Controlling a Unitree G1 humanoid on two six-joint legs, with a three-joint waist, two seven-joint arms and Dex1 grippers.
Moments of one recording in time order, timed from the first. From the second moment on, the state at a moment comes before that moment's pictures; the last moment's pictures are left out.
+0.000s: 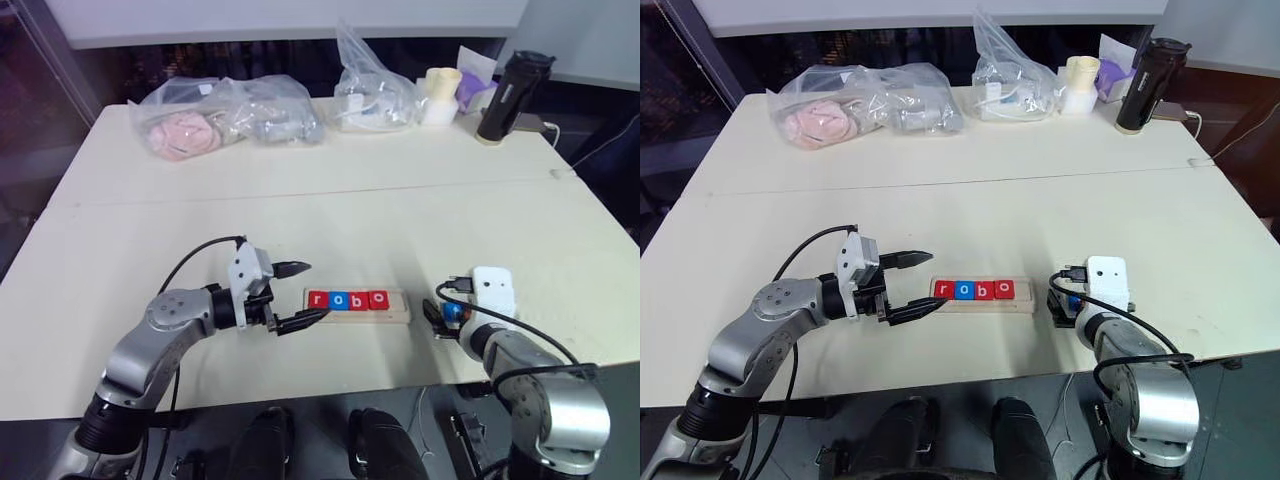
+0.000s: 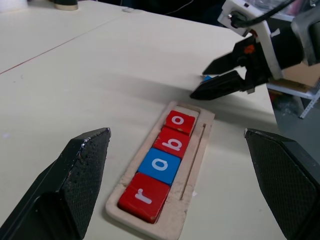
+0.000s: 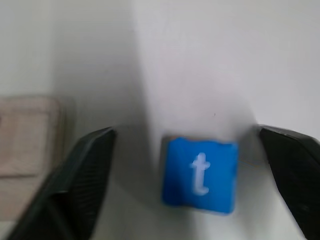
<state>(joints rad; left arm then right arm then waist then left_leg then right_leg) -0.21 0.53 -0.11 -0.37 -0.49 0.45 -0.88 -0.05 -0.26 -0.20 -0.78 0.08 1.38 0.16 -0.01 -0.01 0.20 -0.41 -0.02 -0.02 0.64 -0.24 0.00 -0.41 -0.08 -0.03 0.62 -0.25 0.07</state>
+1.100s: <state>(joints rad) -0.20 0.53 -0.13 -0.36 -0.47 0.44 -0.88 -0.15 -1.10 -0.01 0.01 0.18 0.12 1.31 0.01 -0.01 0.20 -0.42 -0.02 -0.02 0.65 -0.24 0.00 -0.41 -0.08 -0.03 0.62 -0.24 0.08</state>
